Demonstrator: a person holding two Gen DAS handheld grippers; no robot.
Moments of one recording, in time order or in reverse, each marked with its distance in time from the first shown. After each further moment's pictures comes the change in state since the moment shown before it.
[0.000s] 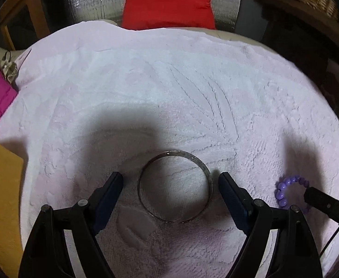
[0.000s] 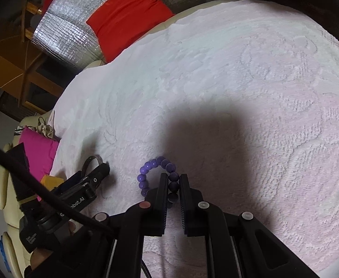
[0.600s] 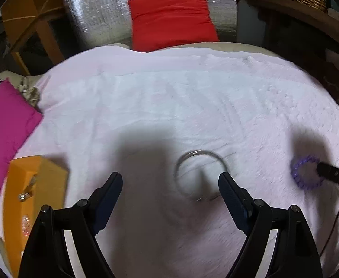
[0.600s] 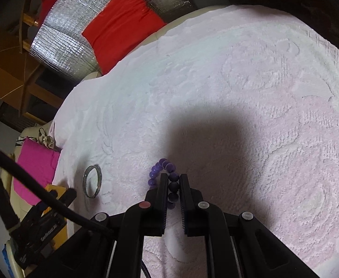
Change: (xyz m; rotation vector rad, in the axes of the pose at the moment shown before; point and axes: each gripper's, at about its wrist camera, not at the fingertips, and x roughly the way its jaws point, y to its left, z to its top) left arm -0.050 0.002 -0.005 0.108 -0.074 0.117; right arm -0.014 -0.016 0.007 0.047 -0.038 0.005
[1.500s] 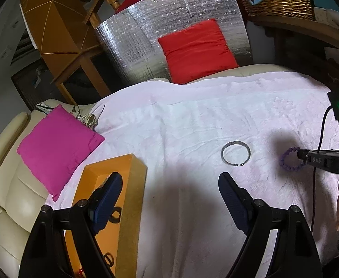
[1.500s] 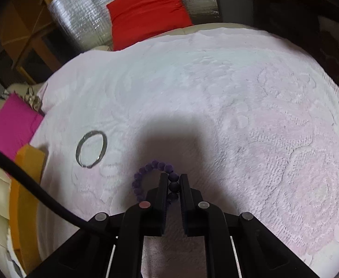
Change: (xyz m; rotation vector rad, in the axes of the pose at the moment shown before) left arm -0.143 0.025 -0.055 0.086 -0.186 0.266; right arm 0.006 0.060 -0.037 -0.242 -0.025 -0.171
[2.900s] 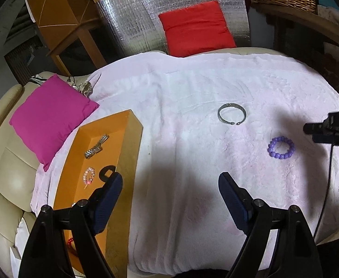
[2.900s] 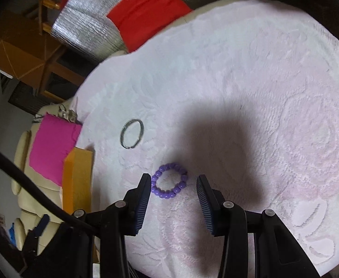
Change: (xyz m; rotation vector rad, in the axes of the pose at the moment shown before) left arm -0.009 0.015 -0.051 -0.060 0.134 -0.064; right arm -0.044 -0.025 -0.029 0.166 0.109 0.256
